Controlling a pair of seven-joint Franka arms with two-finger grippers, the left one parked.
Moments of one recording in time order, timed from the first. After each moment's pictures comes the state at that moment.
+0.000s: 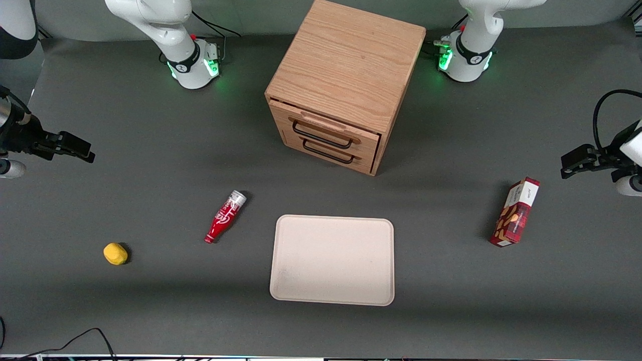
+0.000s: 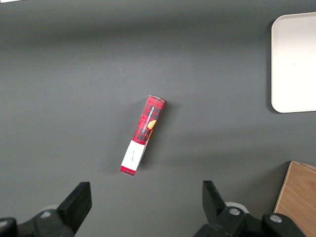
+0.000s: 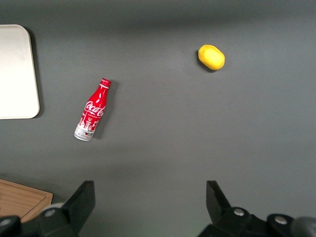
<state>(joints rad) -0.18 0.03 0.17 -1.58 -0.02 1.59 0.10</state>
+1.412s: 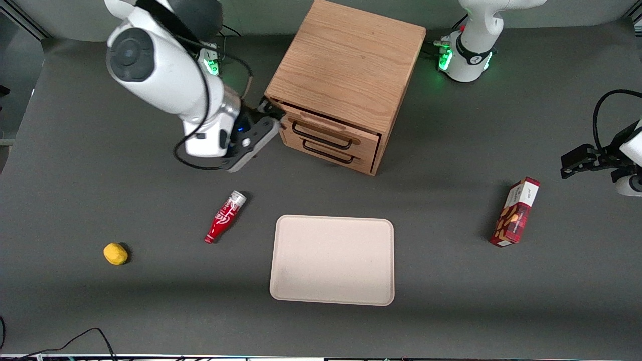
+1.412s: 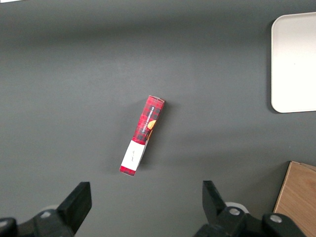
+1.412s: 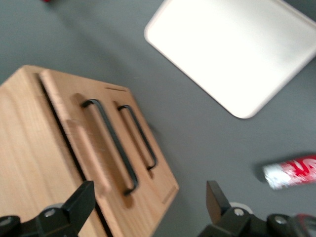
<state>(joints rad) -0.12 0.38 0.86 -1.44 0.03 1.77 0.01</state>
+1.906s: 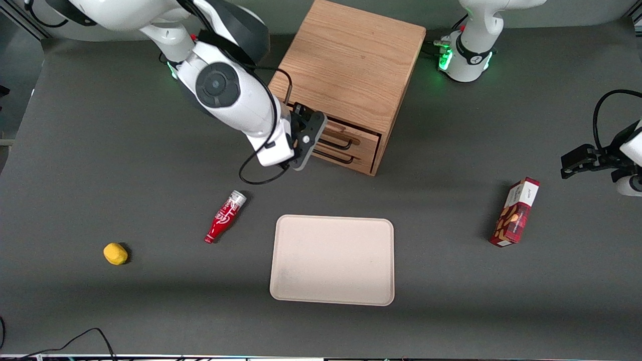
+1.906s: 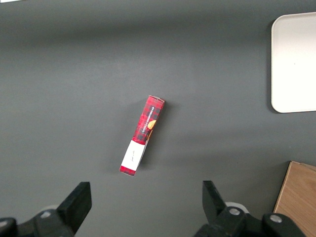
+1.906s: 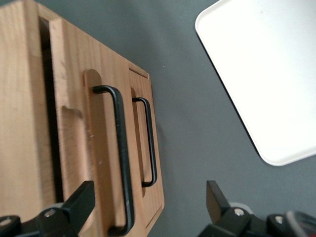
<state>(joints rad) -0.03 0.56 0.89 -1.45 -0.11 1.86 -0.24</state>
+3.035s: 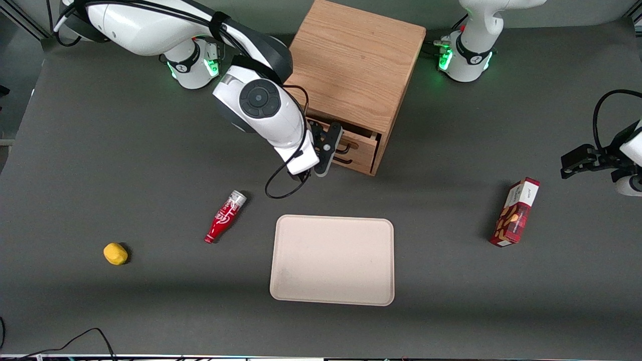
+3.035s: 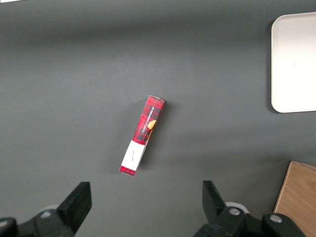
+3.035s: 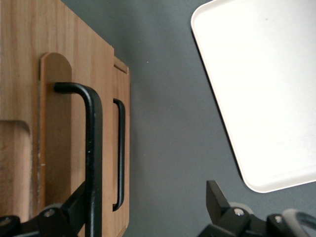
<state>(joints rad) 0.03 0.64 0.88 -1.50 -0.31 1.98 -0.25</state>
